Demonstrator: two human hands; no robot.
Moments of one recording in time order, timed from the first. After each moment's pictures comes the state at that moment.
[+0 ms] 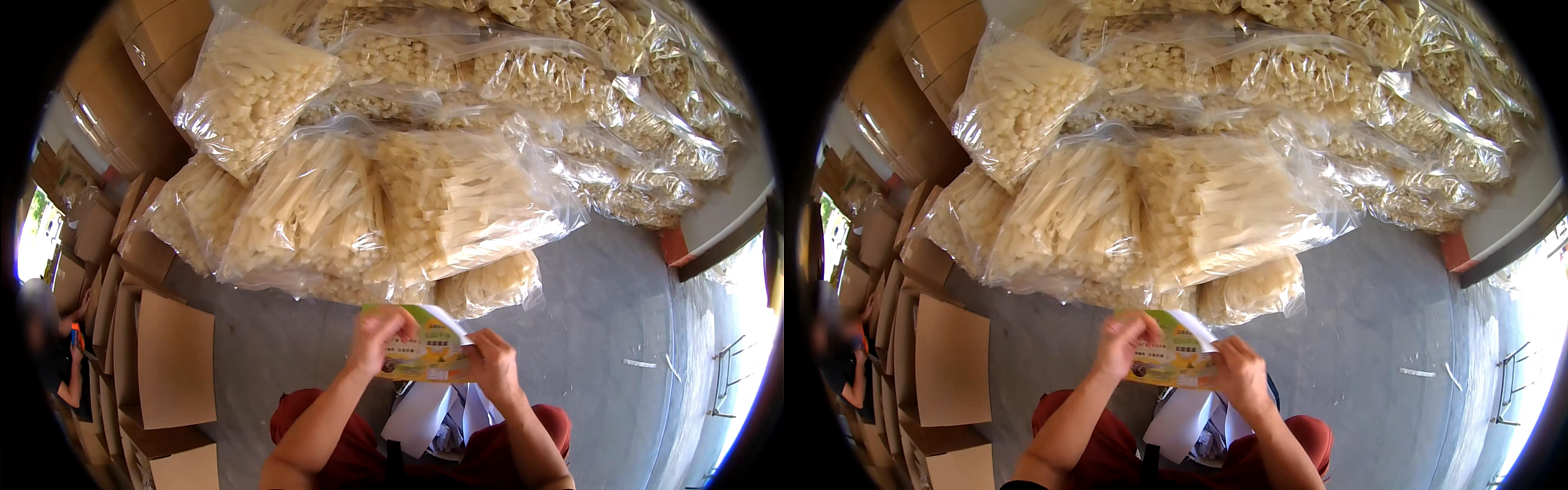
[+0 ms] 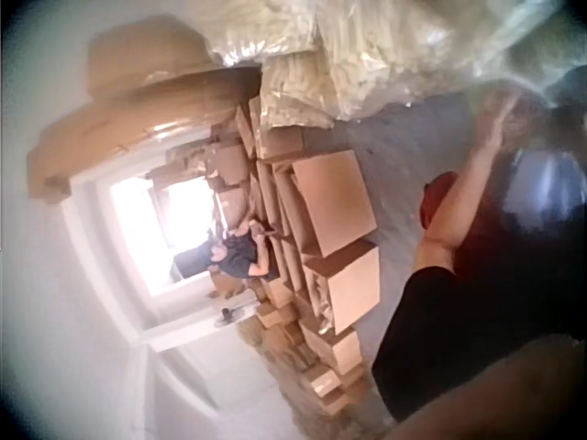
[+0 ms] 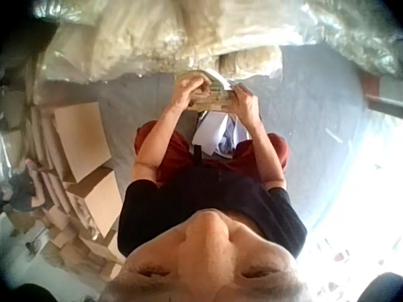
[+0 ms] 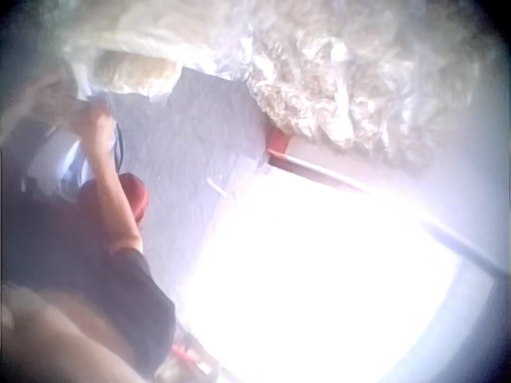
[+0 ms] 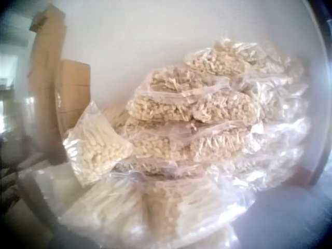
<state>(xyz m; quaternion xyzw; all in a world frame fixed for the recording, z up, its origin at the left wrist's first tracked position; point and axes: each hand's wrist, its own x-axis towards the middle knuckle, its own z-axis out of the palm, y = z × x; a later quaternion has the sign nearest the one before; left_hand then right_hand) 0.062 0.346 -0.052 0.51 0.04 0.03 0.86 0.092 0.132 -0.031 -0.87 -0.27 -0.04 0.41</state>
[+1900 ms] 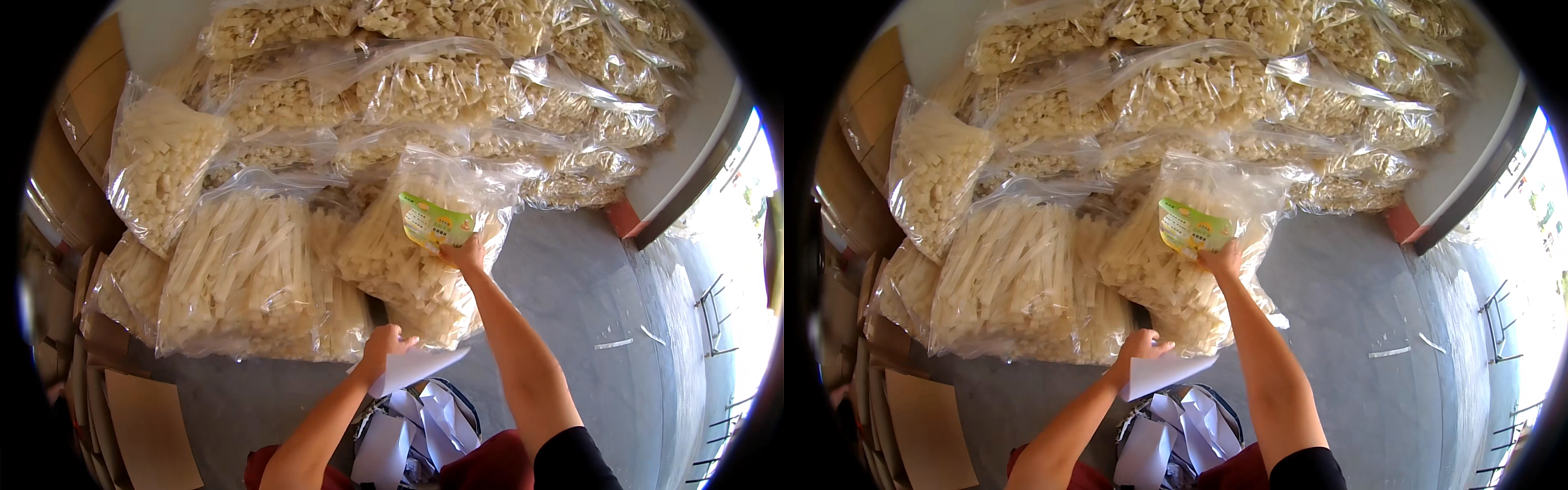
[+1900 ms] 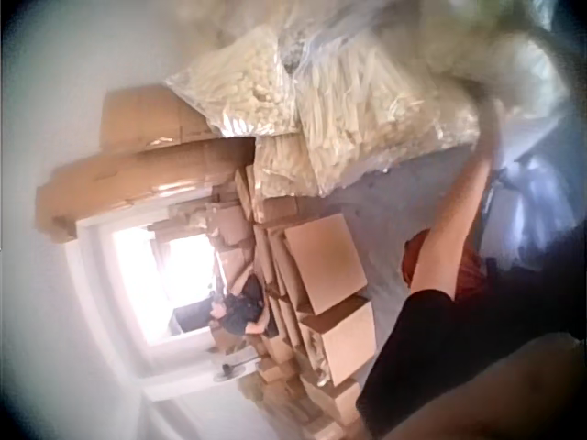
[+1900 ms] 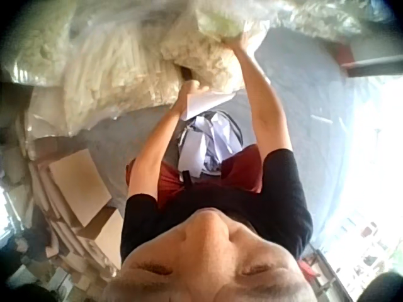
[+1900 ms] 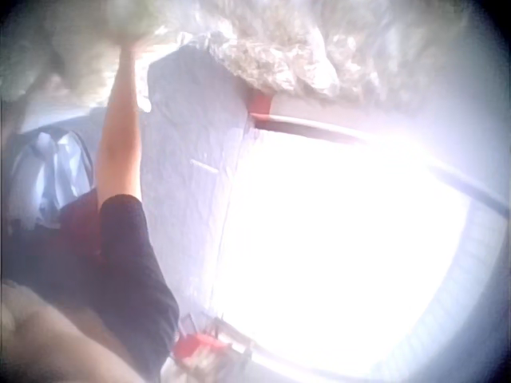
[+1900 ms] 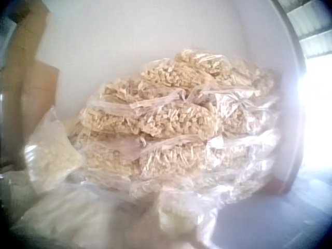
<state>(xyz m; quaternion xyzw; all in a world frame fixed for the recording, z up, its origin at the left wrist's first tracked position) 0.184 0.247 -0.147 0.93 0.00 -0.07 0.37 0.373 0.072 -0.114 -0.91 0.13 -0.03 0.40</state>
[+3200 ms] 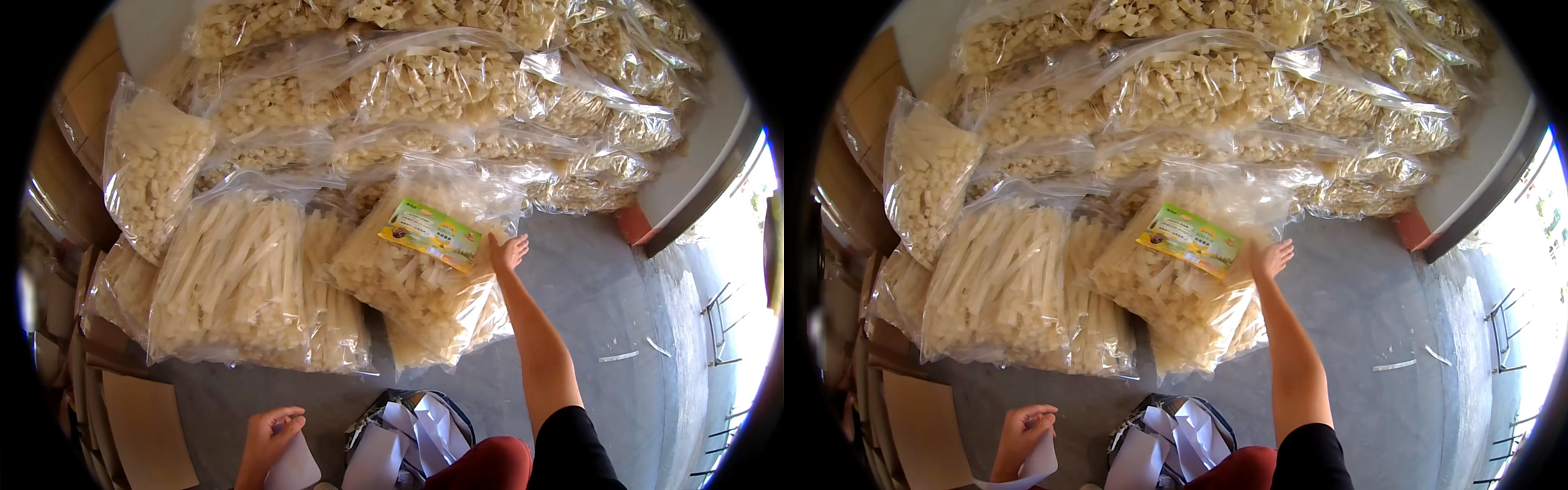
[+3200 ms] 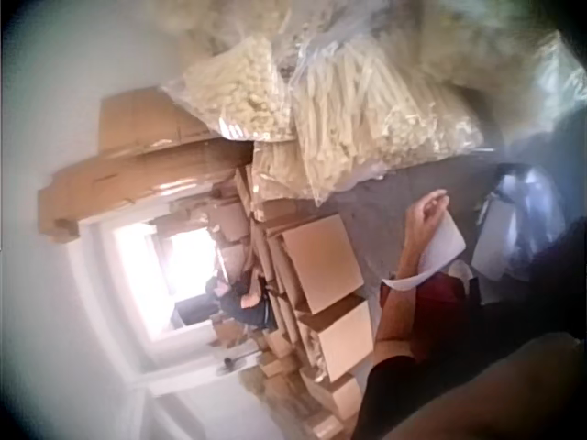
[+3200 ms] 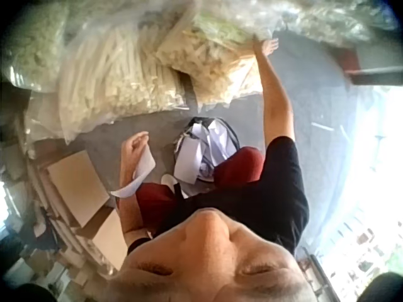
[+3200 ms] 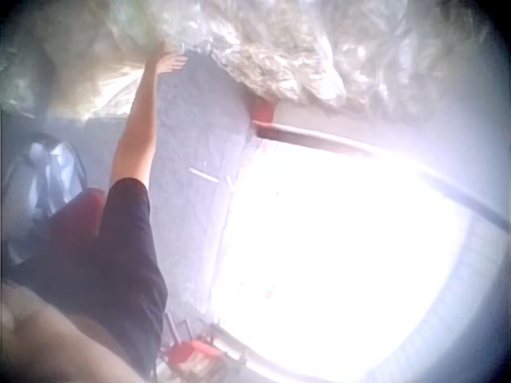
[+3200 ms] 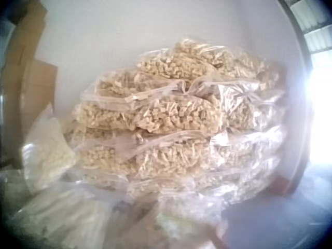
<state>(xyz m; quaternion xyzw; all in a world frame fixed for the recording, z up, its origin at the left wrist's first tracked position) 0.023 0.356 -0.024 0.83 0.22 -0.06 0.51 0.446 -0.003 -0.184 -0.90 0.26 -0.13 0.32</state>
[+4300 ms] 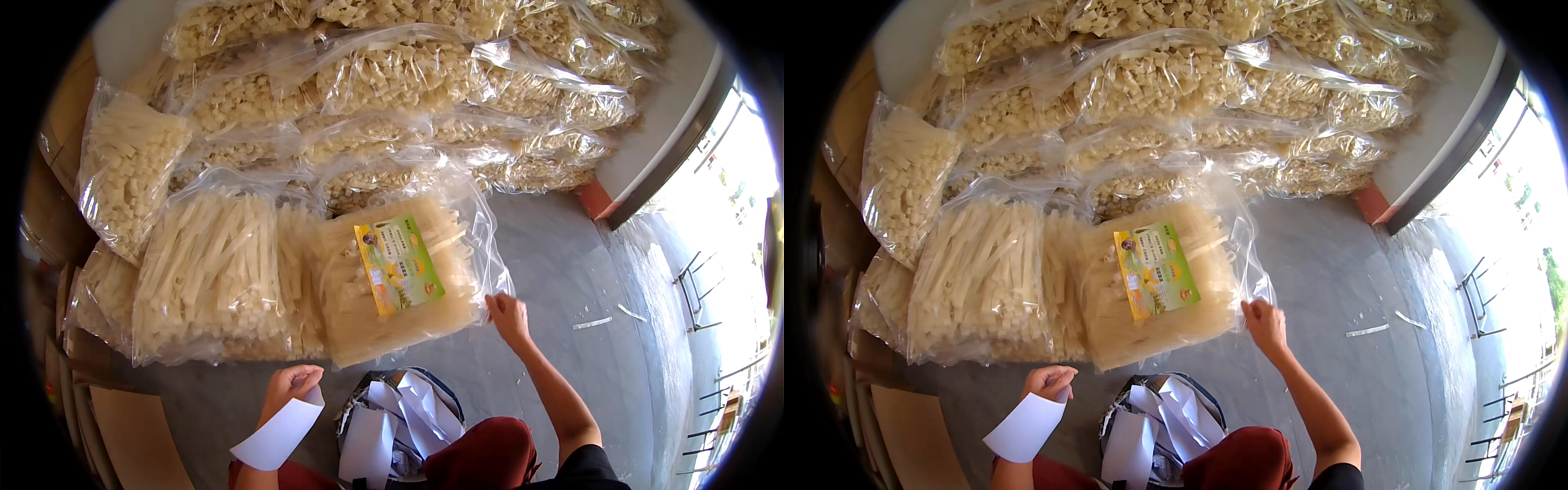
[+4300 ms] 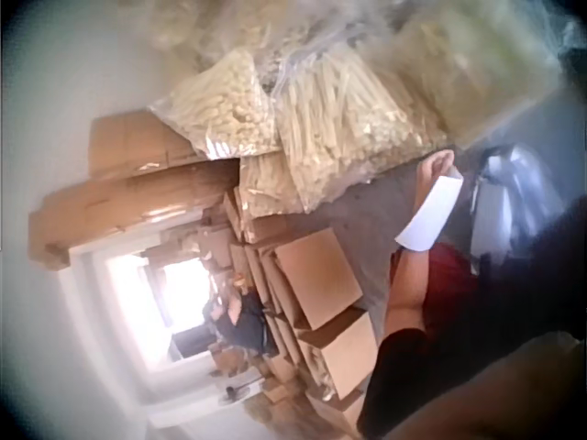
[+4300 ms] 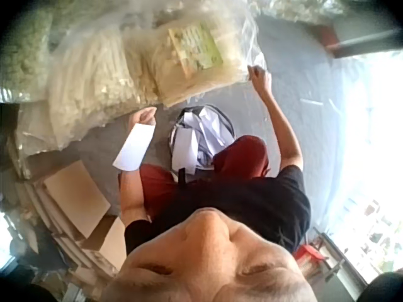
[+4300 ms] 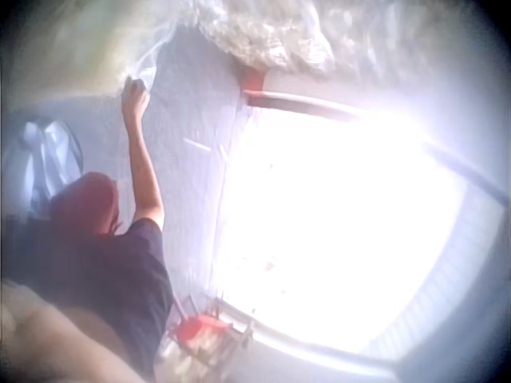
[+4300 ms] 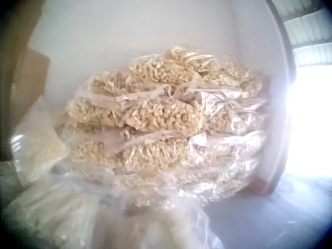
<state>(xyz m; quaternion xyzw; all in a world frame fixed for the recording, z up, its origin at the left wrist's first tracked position) 0.070 0.329 -0.061 0.78 0.15 -0.10 0.60 0.205 -0.067 -0.102 -0.93 0.06 -0.05 0.37</state>
